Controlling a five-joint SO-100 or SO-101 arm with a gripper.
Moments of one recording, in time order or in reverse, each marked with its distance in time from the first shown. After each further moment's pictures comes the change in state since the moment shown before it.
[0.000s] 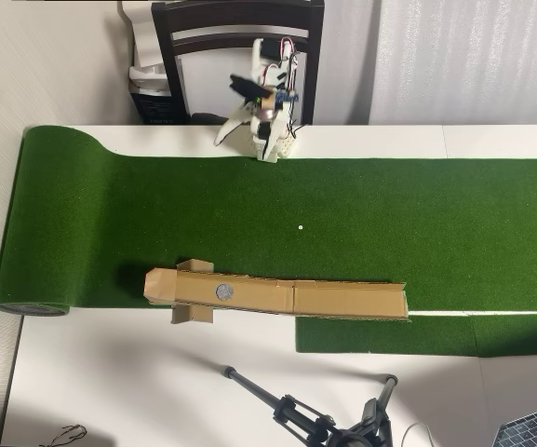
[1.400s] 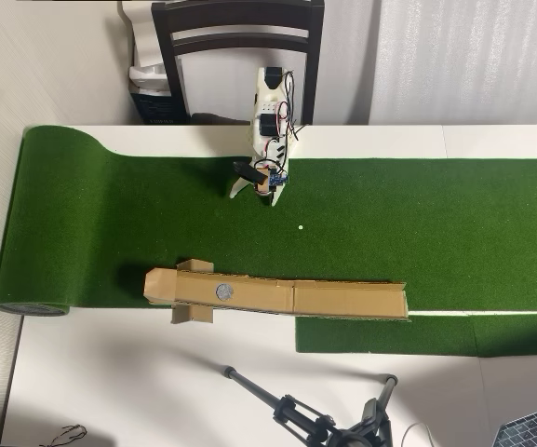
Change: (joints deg) arm -8.2 17.2 61.3 -28.6 12.2
